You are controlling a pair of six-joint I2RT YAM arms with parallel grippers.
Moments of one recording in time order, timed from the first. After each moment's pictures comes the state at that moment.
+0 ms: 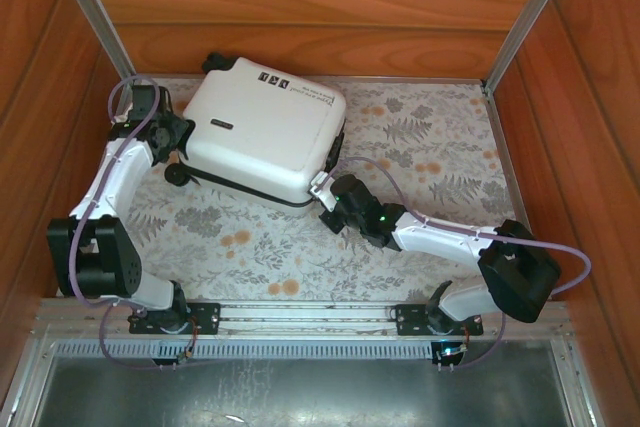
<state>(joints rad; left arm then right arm) 0.00 1.48 1.20 -0.62 -0.12 -1.01 0.91 1.39 0.69 -0.02 0.15 -0.15</state>
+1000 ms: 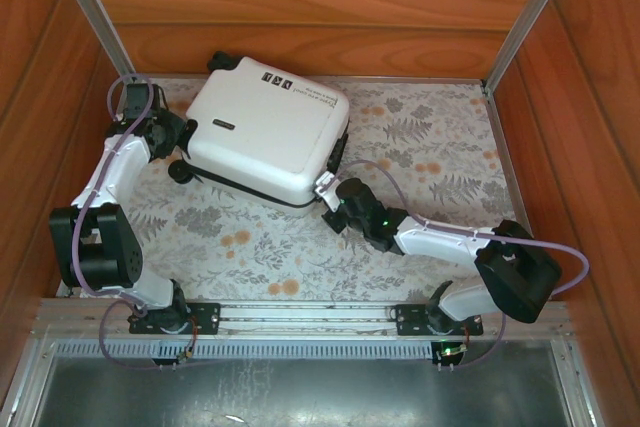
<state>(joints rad) 0.06 1.53 1.20 -0.56 0.02 -0.96 0.88 1.39 0.62 0.11 0.16 -0.13</state>
